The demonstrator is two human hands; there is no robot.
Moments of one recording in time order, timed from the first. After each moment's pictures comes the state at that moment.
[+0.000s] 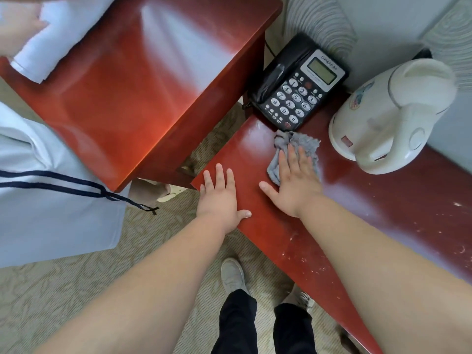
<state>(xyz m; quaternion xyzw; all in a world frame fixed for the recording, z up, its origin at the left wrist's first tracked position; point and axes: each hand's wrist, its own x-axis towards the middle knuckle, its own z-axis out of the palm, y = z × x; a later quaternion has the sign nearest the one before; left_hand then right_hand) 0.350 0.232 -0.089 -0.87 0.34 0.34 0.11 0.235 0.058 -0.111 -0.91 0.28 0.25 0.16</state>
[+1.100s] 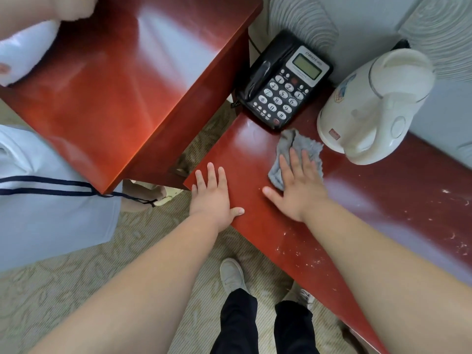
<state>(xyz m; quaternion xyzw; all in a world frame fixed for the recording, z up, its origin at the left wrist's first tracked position) 0.347 0.233 -0.088 -0.87 0.34 0.33 0.13 0.200 0.056 -0.106 -0.91 0.30 0.26 0.16</state>
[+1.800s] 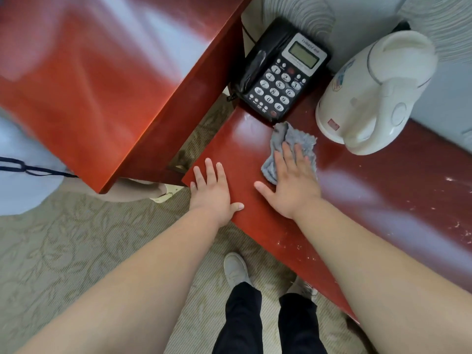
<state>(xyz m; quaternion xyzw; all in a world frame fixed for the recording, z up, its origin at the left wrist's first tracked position) 0.346 0.229 -0.088 -0.86 0.34 0.35 0.14 0.205 0.075 -0.107 -0.90 0.32 0.20 0.19</state>
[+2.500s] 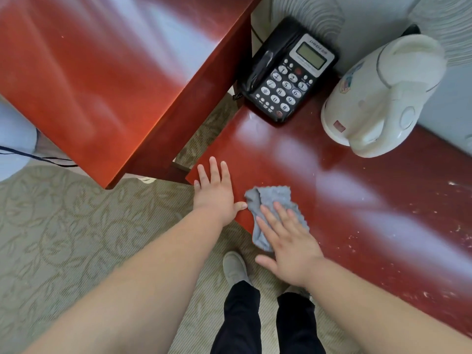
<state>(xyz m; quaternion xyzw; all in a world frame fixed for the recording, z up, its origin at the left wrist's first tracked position) 0.347 0.232 -0.089 -0.86 0.35 0.34 0.14 0.120 0.161 -0.111 -0.95 0.11 0.24 0.18</state>
